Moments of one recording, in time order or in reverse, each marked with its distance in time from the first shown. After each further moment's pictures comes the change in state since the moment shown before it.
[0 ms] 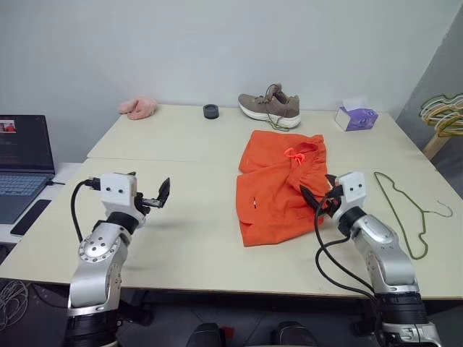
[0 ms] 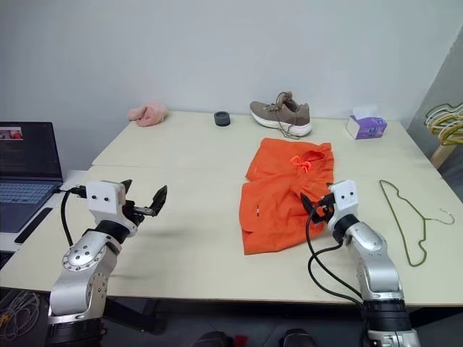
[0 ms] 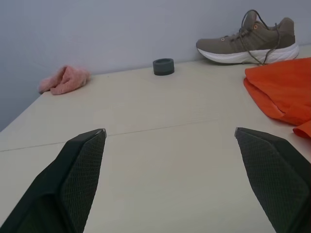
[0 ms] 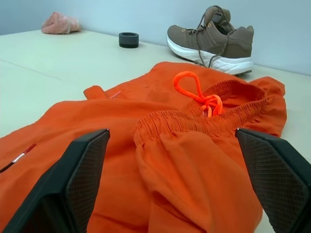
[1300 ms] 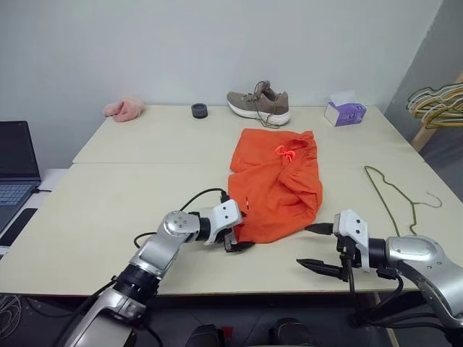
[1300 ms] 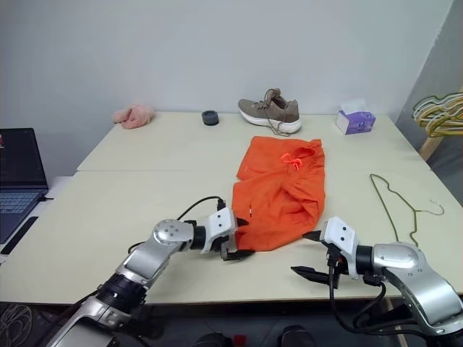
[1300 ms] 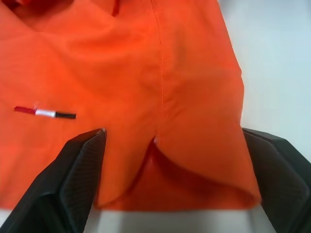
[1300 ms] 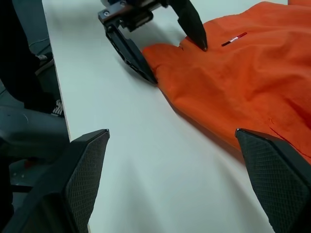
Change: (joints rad) left arm -0.336 0.056 -0.656 0.366 0.203 -0.073 -0.645; right arm 0.227 -0.497 0.112 -0.407 0.213 0.245 0.542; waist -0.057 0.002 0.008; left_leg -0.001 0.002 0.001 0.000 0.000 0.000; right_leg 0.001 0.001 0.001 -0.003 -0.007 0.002
